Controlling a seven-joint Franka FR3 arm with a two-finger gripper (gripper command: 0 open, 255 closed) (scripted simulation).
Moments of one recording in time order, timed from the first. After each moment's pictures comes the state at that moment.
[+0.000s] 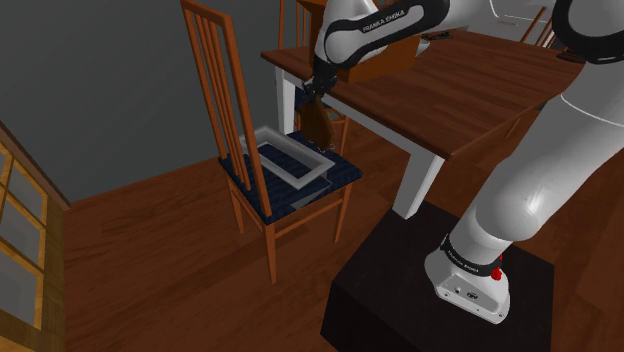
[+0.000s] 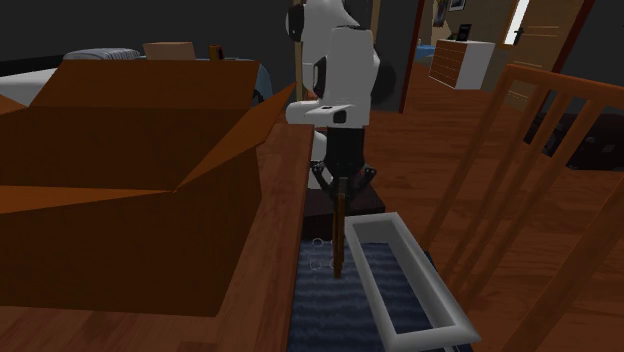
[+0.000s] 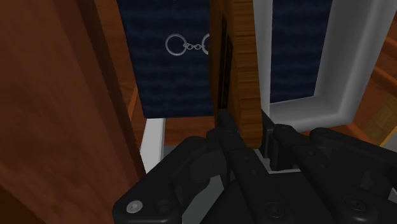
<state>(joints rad) -0.07 -0.09 -0.03 -2.15 -0.10 2.39 0.19</state>
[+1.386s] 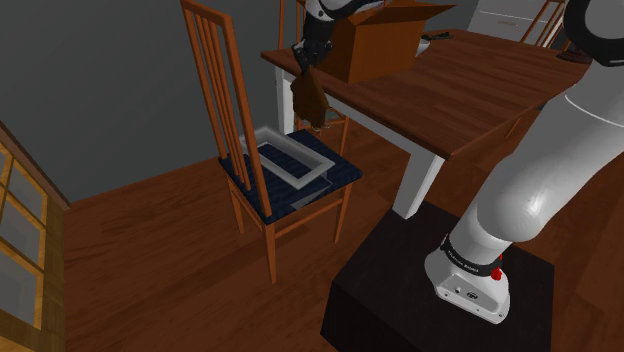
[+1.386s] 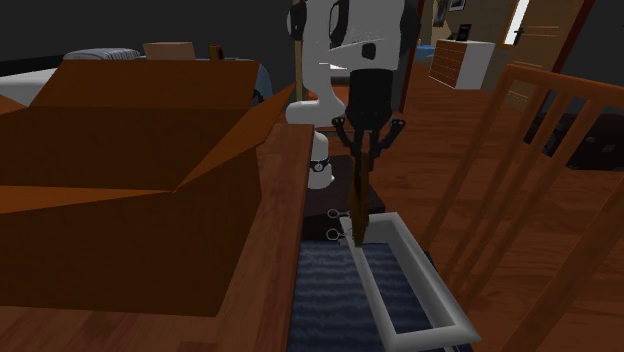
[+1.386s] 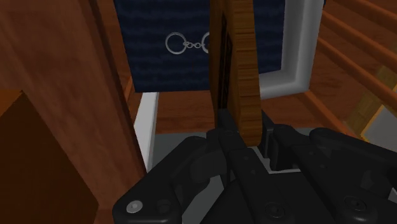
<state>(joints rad) -0.03 -0.11 0.01 -1.91 -0.10 2.12 0.24</state>
